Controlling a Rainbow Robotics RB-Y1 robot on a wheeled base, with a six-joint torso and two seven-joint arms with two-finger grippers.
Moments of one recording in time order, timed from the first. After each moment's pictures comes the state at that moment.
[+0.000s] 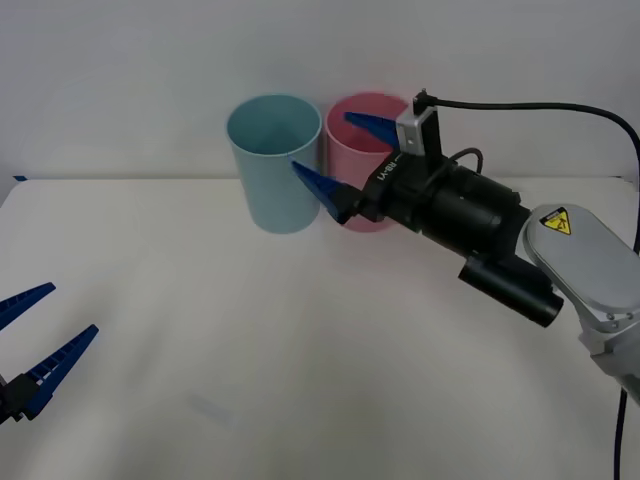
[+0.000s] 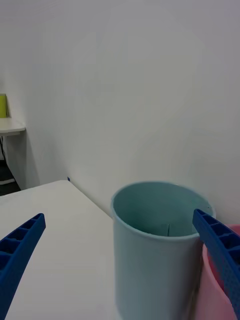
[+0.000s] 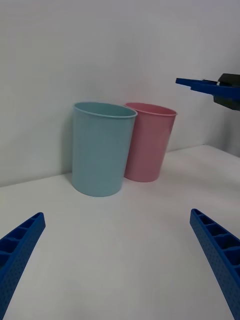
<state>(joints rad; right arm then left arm) -0.41 -0.56 0.38 -1.72 1.22 -0.42 -0.24 0.35 0.40 0.52 -1.66 -0.96 -1.22 0.00</state>
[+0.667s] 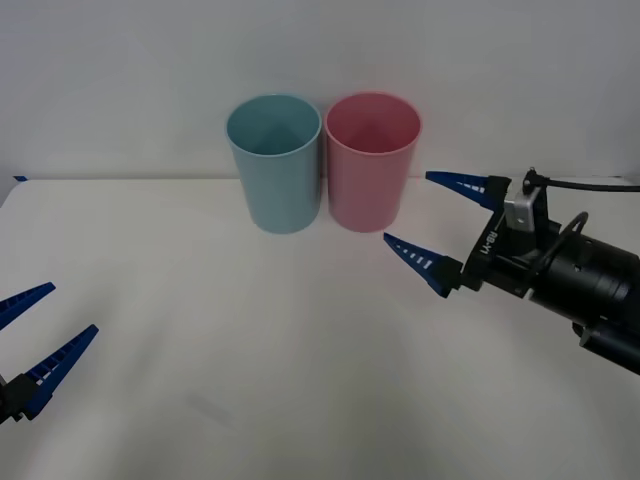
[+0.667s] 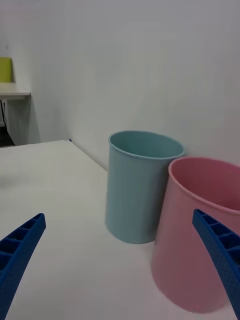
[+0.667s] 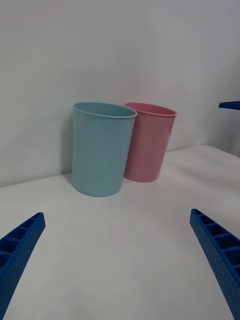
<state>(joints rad) -0.06 -0.62 0.06 -1.81 1.14 -0.75 -0.02 0.35 0.40 0.52 -1.66 -0.96 -1.22 0.00</state>
